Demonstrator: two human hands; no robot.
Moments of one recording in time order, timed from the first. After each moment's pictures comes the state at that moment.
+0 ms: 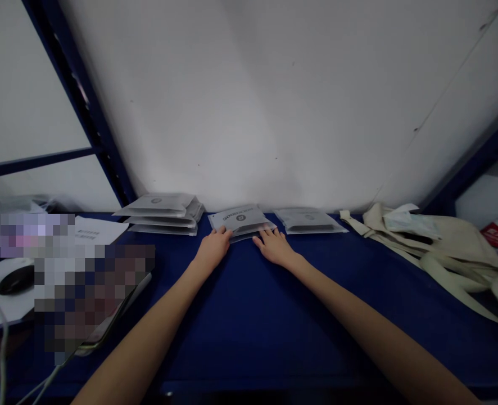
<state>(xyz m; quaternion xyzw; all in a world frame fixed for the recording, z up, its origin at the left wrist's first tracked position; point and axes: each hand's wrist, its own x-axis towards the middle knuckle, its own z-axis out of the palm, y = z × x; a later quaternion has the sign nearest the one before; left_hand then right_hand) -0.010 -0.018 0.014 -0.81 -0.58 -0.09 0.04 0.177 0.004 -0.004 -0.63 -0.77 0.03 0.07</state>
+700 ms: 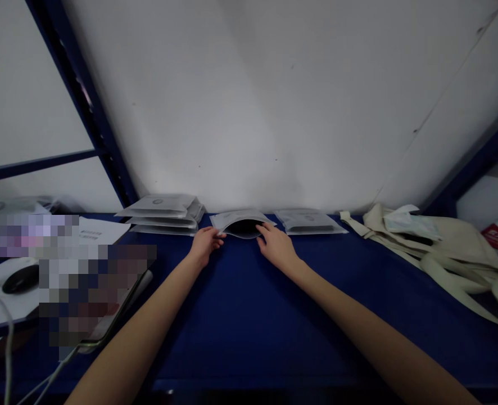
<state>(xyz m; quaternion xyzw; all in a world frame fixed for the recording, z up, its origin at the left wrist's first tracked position) -0.018 -0.010 0.021 -0.34 -0.54 -0.53 -0.55 0.173 -0.014 0.013 -0.59 -0.78 -0.05 0.18</state>
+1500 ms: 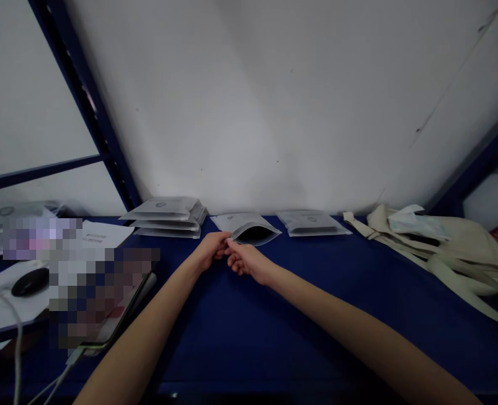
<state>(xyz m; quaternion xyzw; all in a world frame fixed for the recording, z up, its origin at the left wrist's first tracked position) -0.017 -0.016 0.024 -0.47 -0.50 -0.40 -0.60 0.107 -0.041 0.025 -0.47 -0.49 0.66 0.31</state>
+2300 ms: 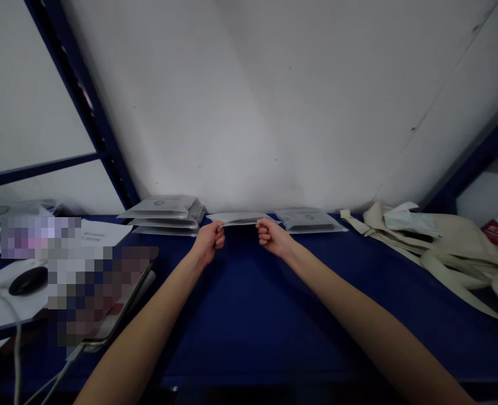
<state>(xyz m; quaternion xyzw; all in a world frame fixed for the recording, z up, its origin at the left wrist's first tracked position) -0.012 -0.018 0.042 -0.36 -0.42 -0.55 -0.62 0.159 0.002 0.041 -0.46 -0.32 0.68 0.48</state>
